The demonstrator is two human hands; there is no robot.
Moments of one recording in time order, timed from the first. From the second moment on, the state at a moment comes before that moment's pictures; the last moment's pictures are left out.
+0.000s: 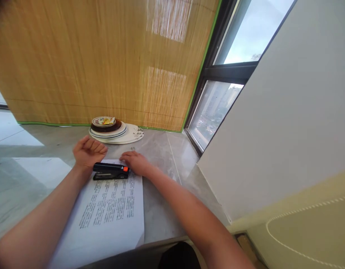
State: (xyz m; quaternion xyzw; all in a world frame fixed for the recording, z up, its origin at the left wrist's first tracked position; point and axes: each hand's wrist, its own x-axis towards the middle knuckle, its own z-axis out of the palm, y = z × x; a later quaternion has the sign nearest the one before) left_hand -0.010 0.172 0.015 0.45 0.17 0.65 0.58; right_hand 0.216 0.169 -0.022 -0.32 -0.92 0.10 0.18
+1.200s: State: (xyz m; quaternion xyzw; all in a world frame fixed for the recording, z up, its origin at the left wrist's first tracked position) left_hand 0.045 0.179 -0.008 0.89 0.31 0.26 0.22; right_hand 0.349 0.161 0.006 -0.23 -0.81 0.46 0.28
